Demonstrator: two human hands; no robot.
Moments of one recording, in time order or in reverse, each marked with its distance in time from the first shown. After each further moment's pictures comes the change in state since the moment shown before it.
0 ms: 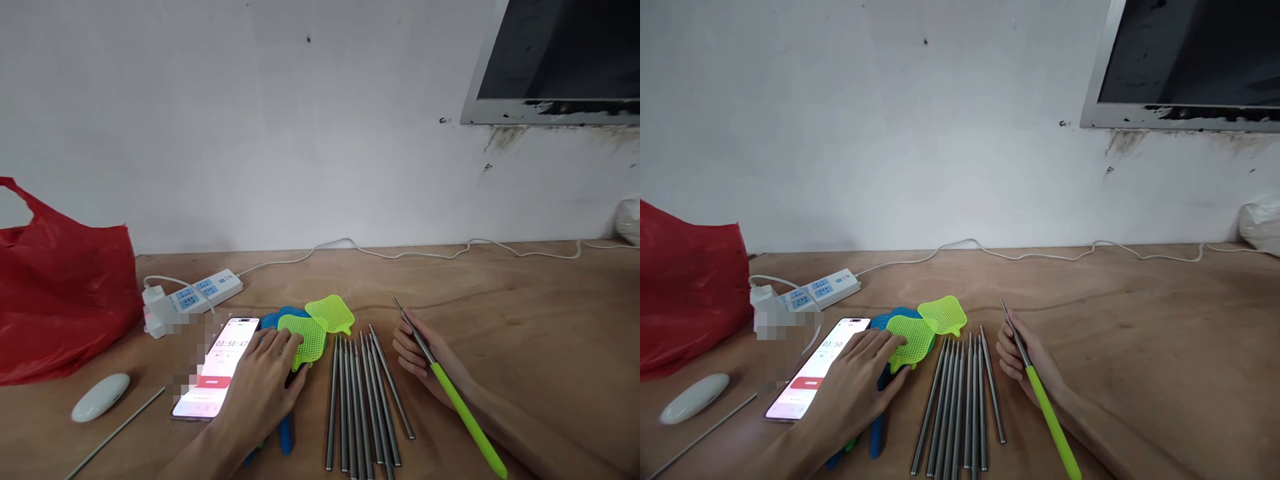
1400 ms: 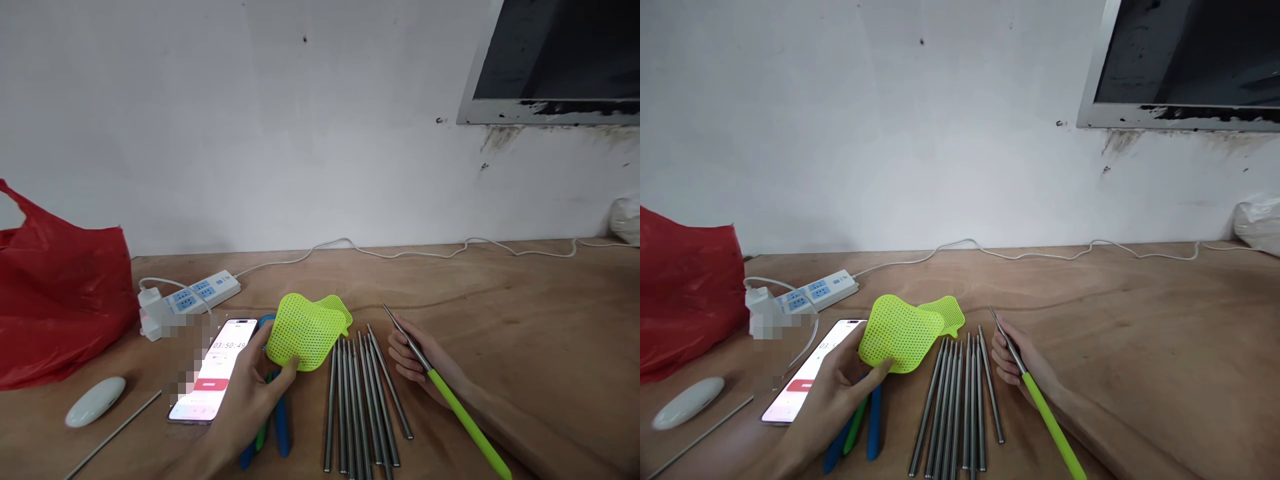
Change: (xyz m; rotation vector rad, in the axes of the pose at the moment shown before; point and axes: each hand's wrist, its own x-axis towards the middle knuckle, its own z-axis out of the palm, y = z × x) left_hand 0.003 0.009 -0.016 -1.244 0.162 -0.505; right_hand 0.004 0.004 -0.004 -0.153 -0.054 0.061
